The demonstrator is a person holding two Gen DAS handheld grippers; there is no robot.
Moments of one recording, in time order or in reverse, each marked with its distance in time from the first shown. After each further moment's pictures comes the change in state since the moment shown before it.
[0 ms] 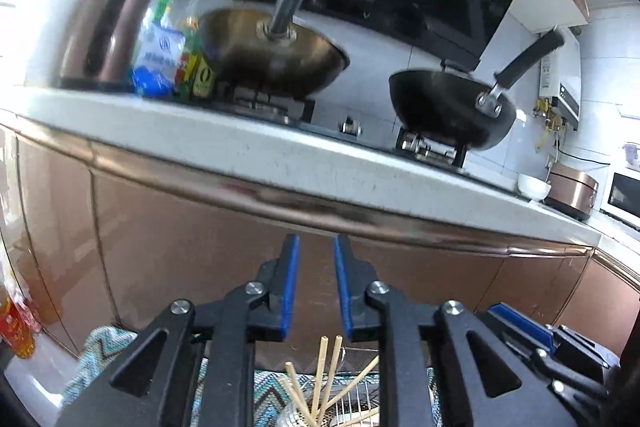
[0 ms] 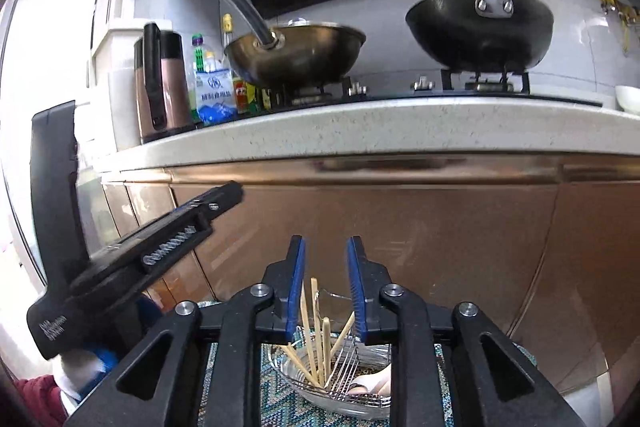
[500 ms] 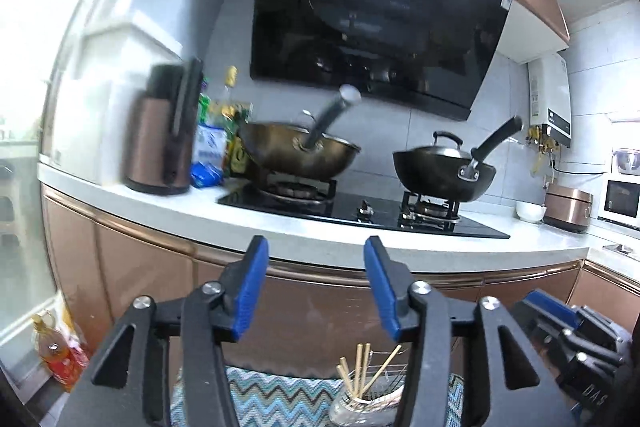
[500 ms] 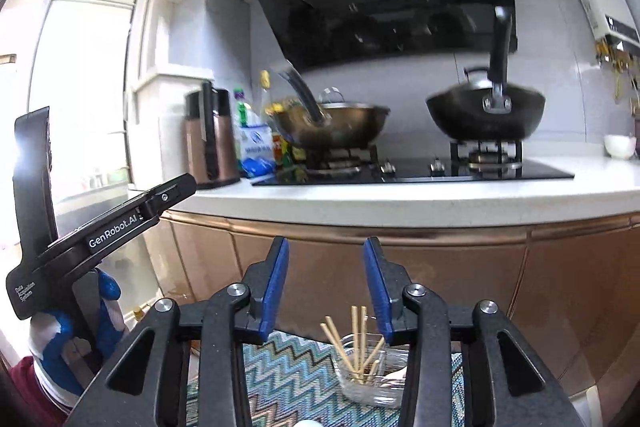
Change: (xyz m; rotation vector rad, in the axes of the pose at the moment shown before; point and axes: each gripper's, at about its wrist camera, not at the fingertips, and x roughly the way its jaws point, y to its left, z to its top) left arm -0.176 0.017 0.075 0.077 -0.139 0.071; right arm -0.134 0.079 0.042 -0.055 -0.136 0.022
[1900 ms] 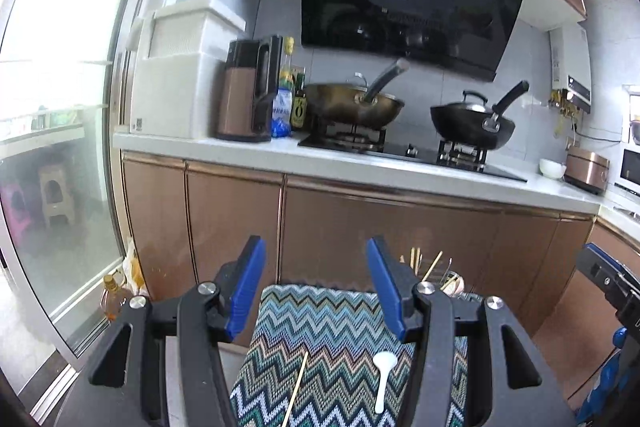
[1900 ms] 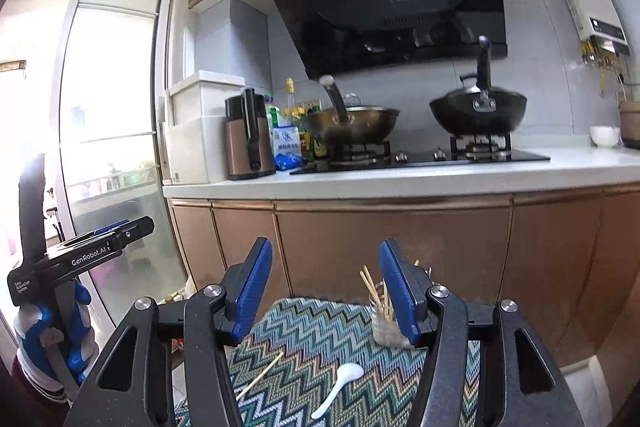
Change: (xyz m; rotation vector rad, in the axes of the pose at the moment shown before) left arm -0.135 0.054 -0.035 0.024 0.175 0.134; right arm -0.109 0.040 -0.048 0.041 0.024 0.002
